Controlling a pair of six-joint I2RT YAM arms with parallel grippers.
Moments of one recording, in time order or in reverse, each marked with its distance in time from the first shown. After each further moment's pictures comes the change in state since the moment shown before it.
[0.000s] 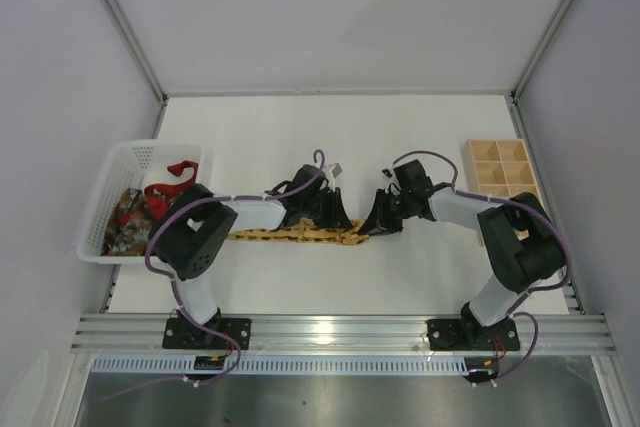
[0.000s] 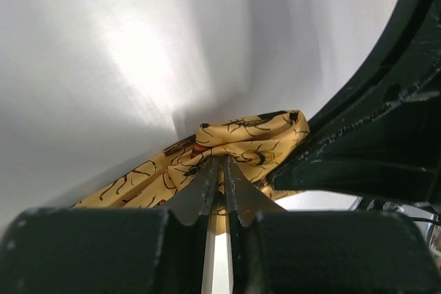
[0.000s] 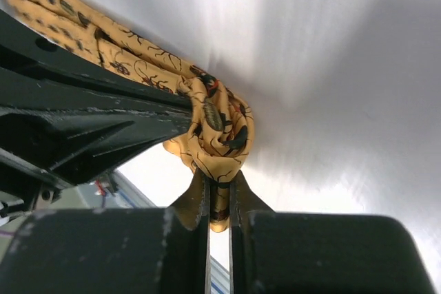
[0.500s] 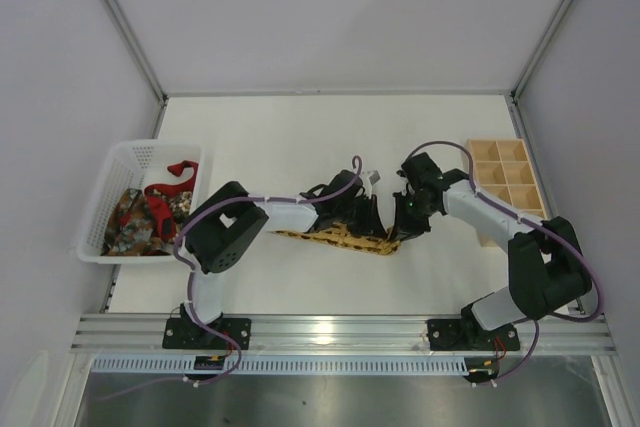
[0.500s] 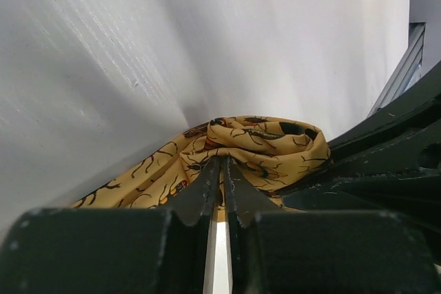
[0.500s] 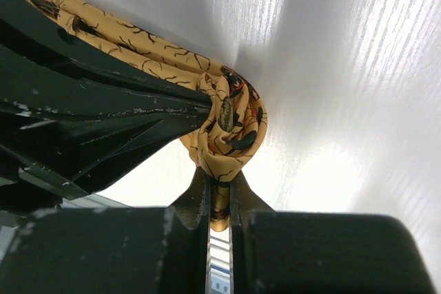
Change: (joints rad) left arm -0.178 0.176 0.212 0.029 0.024 -0.079; right arm -0.007 -0.188 0.125 -0.566 0.332 -0.206
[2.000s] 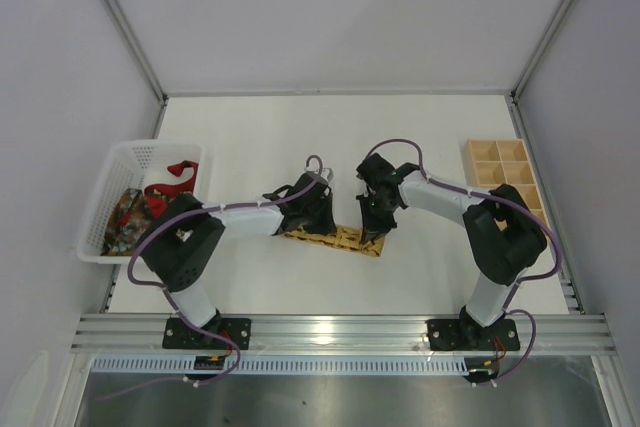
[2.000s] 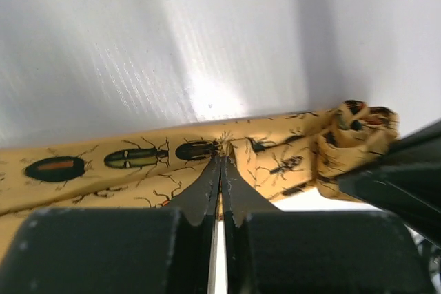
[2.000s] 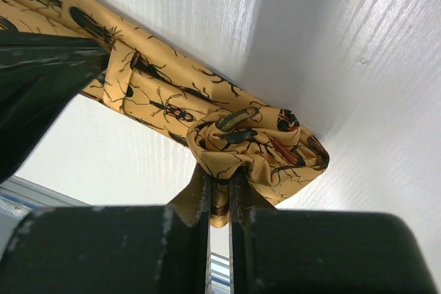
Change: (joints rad) left arm 0.112 -0.279 -0.215 -0.243 -0.316 0.099; right arm 0.195 0.273 0.193 0.021 0.051 0.032
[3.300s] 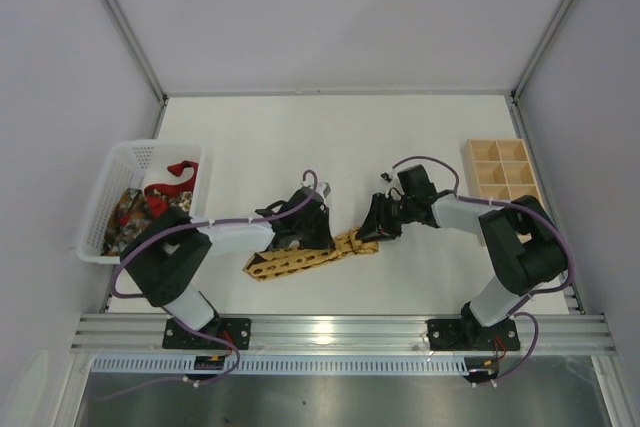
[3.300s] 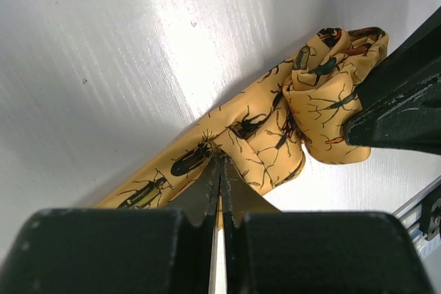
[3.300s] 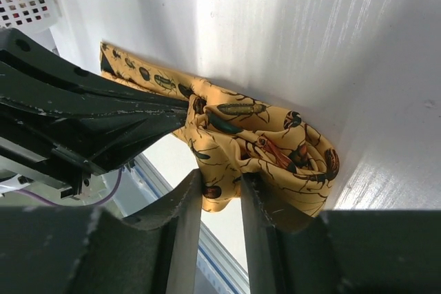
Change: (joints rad) left arm -0.052 -0.094 -0.148 0.058 0.021 -0.046; right arm -0.203 -0.120 -0.386 0.610 -0.498 0.165
